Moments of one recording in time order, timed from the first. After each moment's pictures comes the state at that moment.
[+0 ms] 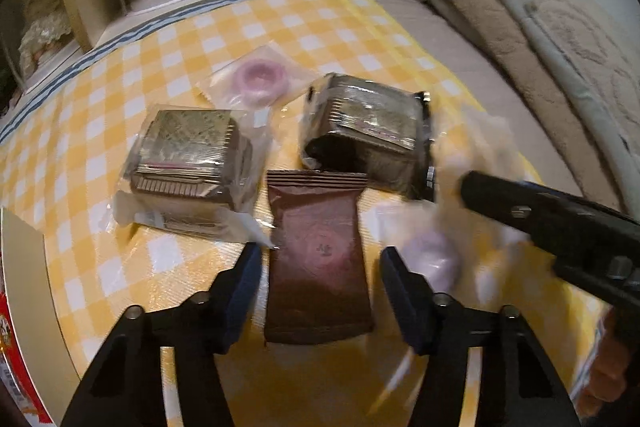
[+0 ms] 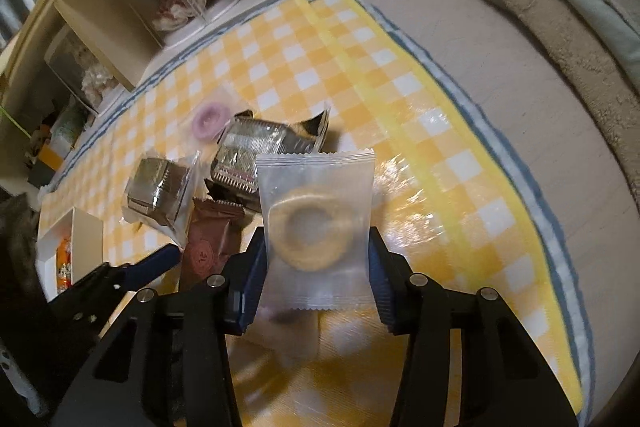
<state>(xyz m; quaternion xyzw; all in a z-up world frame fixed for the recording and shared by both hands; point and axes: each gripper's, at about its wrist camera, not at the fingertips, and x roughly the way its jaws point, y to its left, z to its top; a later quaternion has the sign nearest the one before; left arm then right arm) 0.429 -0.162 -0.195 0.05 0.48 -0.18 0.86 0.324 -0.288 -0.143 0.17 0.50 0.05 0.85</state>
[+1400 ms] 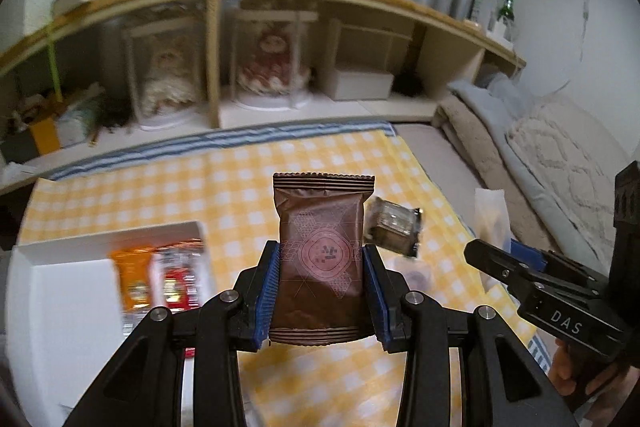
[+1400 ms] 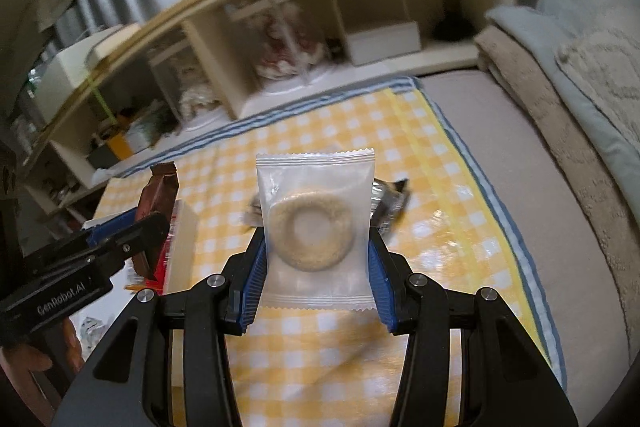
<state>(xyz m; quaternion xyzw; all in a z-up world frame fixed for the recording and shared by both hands) 0.257 -0.015 -0.029 -0.03 0.34 -0.14 0.93 0.244 -0.236 -0.037 0.12 0.38 0.15 0.90</state>
